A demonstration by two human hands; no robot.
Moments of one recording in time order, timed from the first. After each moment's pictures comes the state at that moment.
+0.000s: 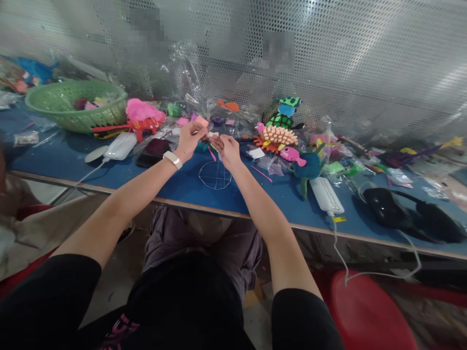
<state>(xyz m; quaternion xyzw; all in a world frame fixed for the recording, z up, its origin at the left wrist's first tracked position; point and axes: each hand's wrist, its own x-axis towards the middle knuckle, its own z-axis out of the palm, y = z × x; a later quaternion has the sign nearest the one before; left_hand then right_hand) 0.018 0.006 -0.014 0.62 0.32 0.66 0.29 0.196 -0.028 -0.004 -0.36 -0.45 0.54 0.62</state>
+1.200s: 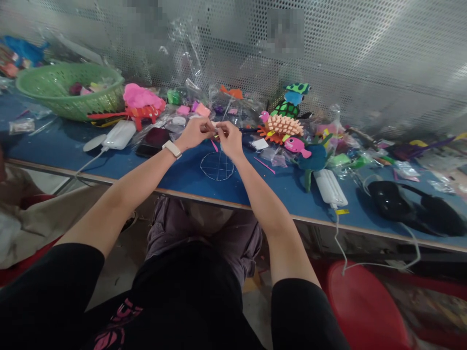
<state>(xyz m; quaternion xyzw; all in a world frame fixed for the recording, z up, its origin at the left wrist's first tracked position) 0.010 -0.003 -0.009 0.74 0.32 0.51 0.30 0.213 -0.030 -0.005 -0.40 -0.66 0.34 0.53</state>
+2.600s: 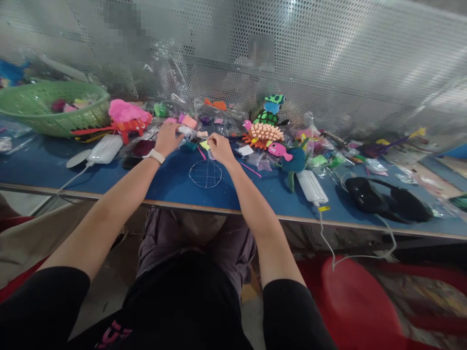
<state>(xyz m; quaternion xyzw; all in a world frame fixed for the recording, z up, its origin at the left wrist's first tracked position) -0.055 0.050 -0.029 0.71 0.42 0.56 0.06 0.232 -0.037 0.012 -0.45 -0.75 0.23 0.42</state>
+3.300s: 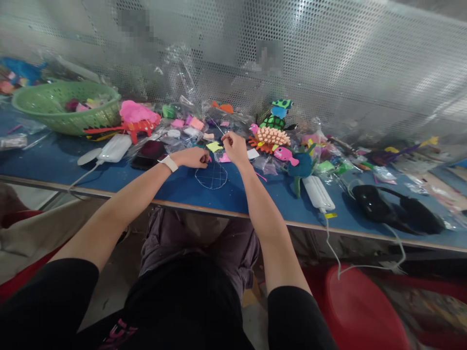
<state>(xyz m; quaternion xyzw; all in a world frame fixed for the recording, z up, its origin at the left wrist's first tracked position) 0.016 -0.049 0.027 0.90 0.42 0.04 0.14 0.260 -0.025 0.015 -0.45 -0.74 0.15 0.47</state>
